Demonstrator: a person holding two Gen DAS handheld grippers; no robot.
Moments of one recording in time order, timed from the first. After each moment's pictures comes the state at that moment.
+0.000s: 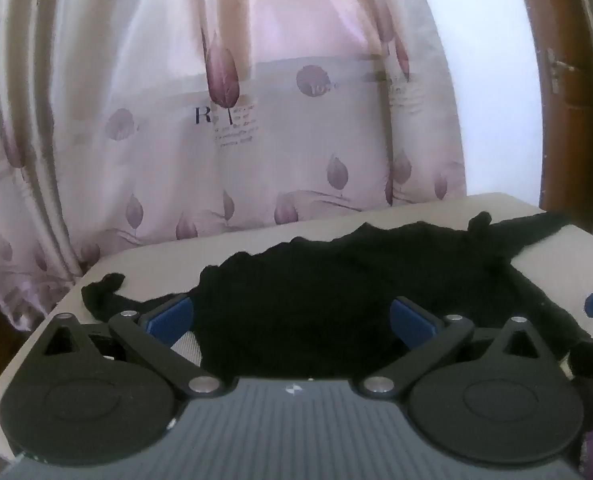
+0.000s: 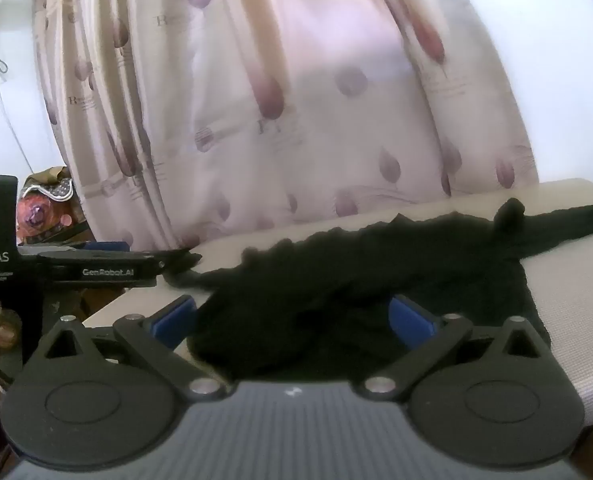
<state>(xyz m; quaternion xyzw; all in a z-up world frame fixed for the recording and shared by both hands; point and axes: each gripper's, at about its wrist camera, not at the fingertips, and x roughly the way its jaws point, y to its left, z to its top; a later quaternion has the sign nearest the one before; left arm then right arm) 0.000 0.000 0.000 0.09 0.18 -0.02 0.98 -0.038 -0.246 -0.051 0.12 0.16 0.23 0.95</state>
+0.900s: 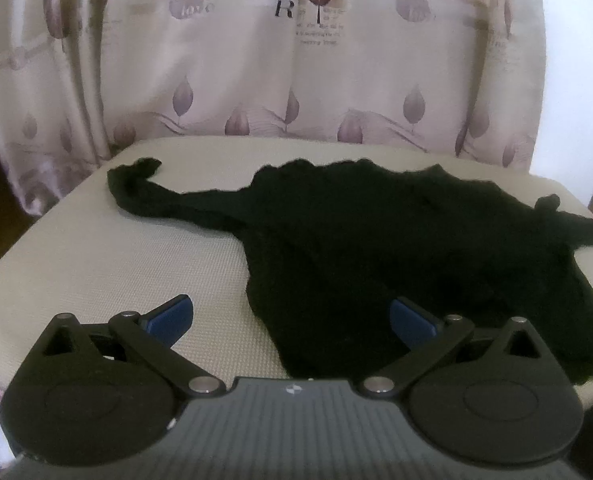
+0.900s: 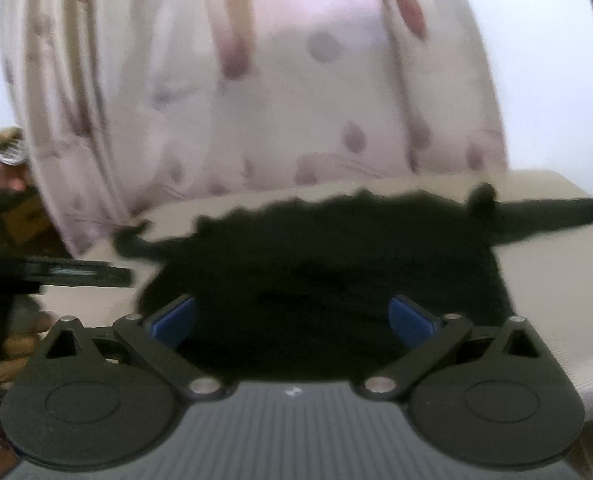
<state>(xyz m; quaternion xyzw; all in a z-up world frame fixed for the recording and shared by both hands) 0.050 0.072 -0.045 -0.01 0.30 0.05 0.95 0.000 -0.234 -0.055 0.08 0.23 0.16 0.96</state>
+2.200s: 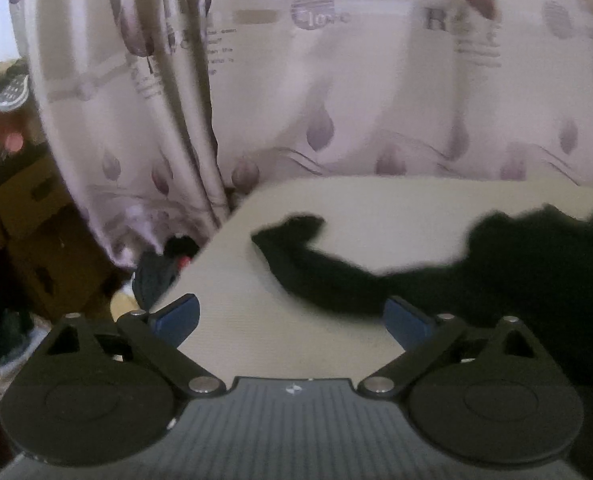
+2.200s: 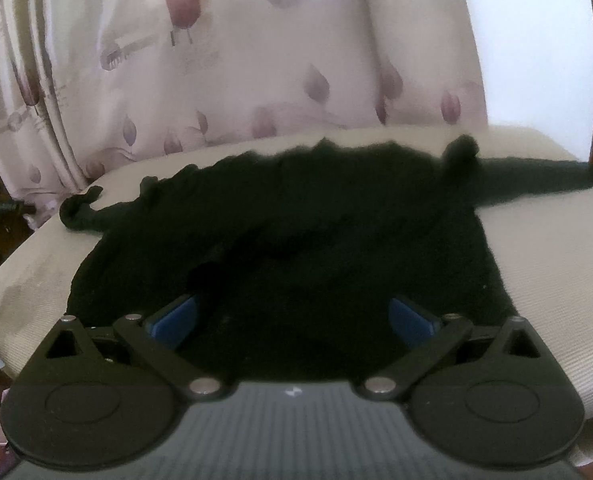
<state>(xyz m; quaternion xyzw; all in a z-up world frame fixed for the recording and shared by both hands) 0.167 0.268 -0.019 0.05 0.28 0.17 0.94 0.055 -0.236 -0.077 0.07 0.30 0.13 0.94</state>
